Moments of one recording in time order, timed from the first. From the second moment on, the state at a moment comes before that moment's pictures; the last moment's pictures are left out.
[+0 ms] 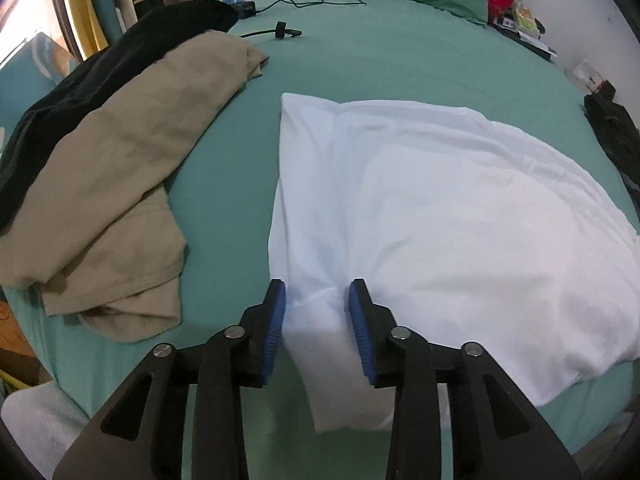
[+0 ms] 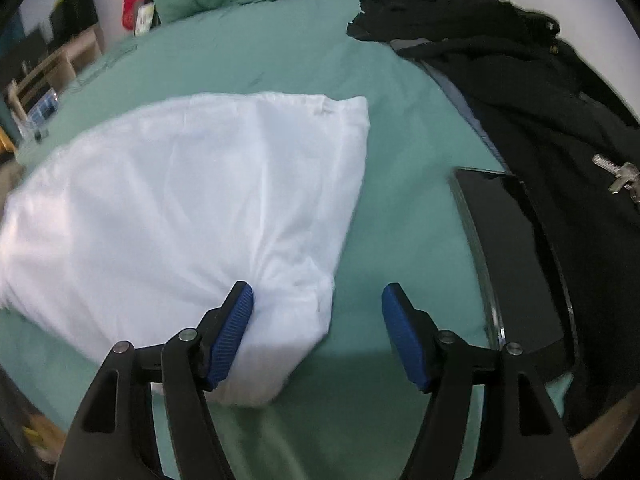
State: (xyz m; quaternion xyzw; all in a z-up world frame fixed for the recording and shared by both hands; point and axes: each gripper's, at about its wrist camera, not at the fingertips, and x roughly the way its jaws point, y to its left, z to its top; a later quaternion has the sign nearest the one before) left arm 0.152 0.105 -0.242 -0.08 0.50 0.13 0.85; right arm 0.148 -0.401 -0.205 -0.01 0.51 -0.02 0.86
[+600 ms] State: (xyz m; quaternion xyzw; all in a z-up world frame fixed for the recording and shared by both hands) left arm 0.095 0.089 -0.214 -0.13 0.46 0.12 0.87; right arm 0.089 -0.393 -0.164 0.07 0.41 -0.04 0.91
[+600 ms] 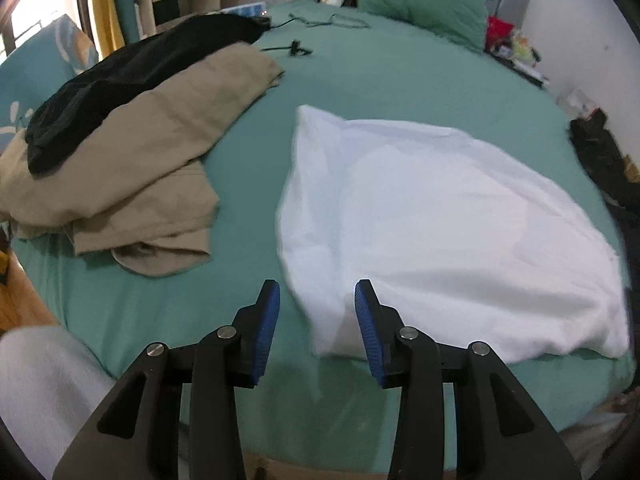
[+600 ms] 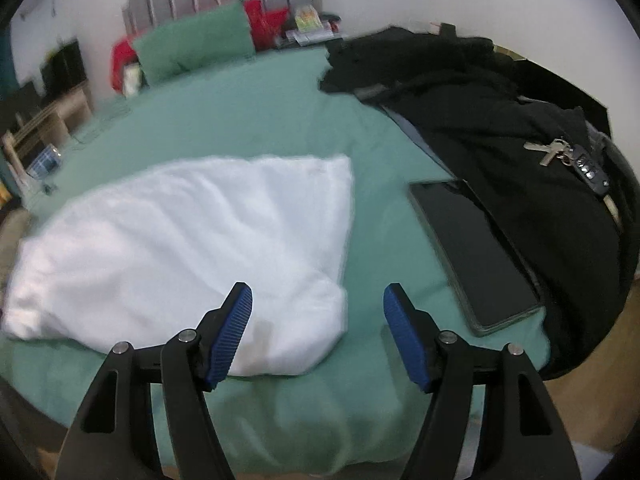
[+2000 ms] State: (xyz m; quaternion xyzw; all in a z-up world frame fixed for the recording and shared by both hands) left arm 0.208 -0.072 -0.222 -0.11 0.47 -0.07 0.88; right arm 0.170 -0.336 -0.216 0.32 0.37 0.08 0.87
